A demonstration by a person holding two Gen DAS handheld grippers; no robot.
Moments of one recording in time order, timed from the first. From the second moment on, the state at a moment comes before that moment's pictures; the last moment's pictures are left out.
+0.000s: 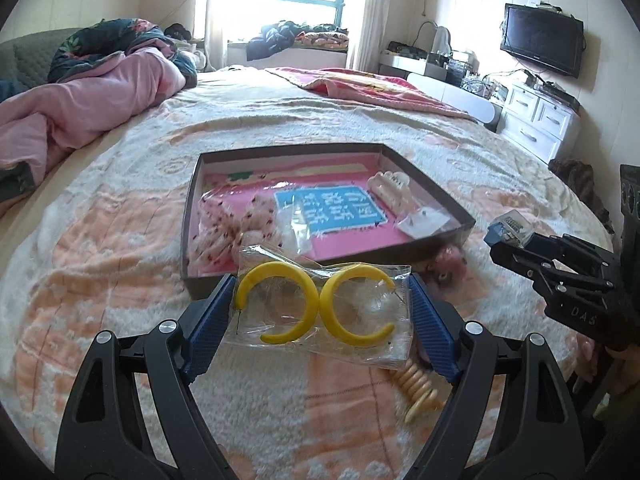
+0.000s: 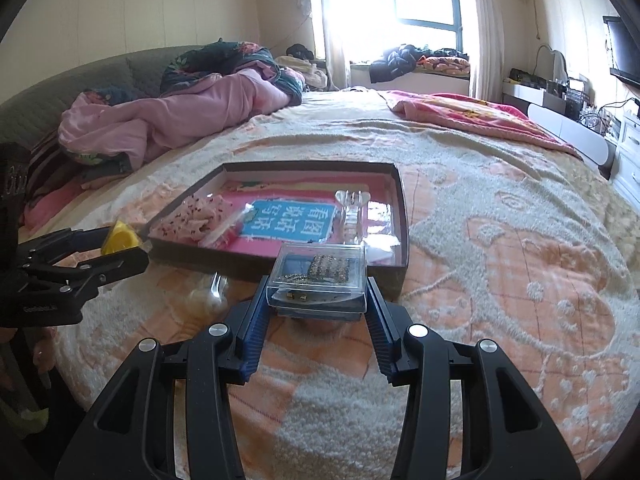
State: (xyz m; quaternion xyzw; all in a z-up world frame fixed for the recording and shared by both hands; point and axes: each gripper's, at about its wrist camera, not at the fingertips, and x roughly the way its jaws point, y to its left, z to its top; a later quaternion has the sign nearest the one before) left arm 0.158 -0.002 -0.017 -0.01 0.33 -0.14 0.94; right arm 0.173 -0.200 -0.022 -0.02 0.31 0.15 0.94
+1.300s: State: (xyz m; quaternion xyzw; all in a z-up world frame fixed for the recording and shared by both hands) left arm 0.242 -0.001 -0.015 -0.03 0.31 -0.13 0.94; right arm 0.243 -0.192 -0.023 -0.04 0.31 0.11 0.94
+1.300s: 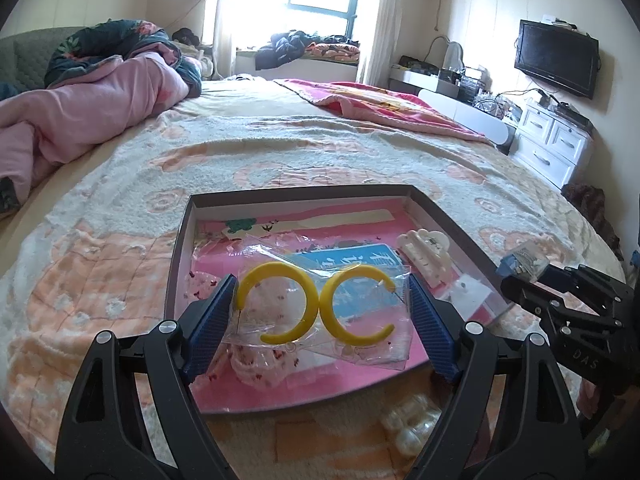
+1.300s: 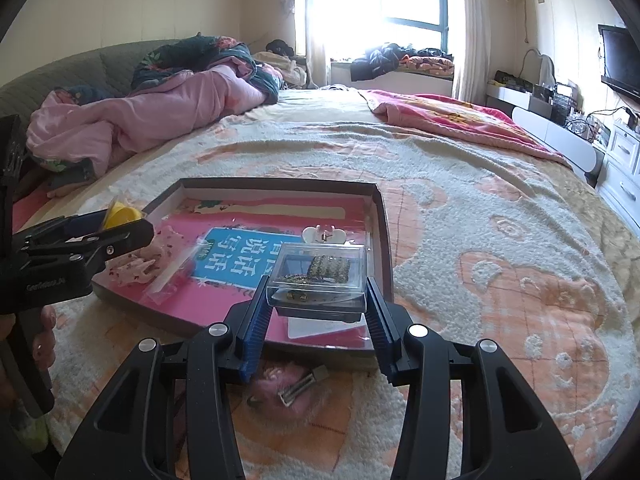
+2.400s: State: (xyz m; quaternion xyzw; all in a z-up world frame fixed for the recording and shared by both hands) left arm 0.281 0.030 -0.045 -0.04 0.34 -0.08 0.93; right arm 0.270 -0.131 -0.056 -0.03 0.38 0.18 0.91
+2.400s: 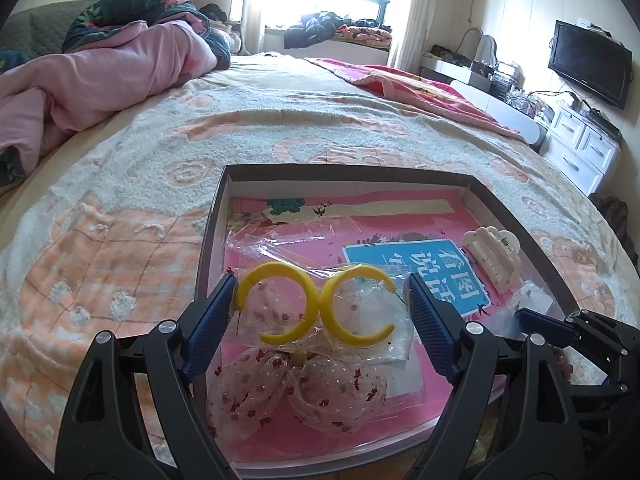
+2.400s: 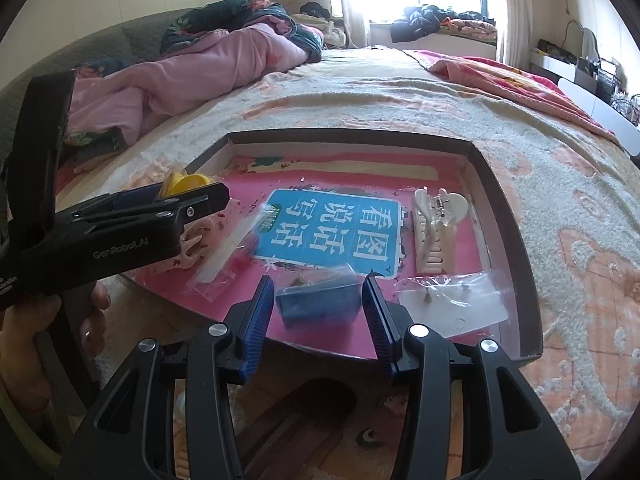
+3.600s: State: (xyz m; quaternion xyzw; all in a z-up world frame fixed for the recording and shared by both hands) left arm 0.233 0.041 0.001 -0.07 0.30 -0.06 0.95; right arm 0.212 -0.187 -0.013 0.00 0.29 0.13 0.95
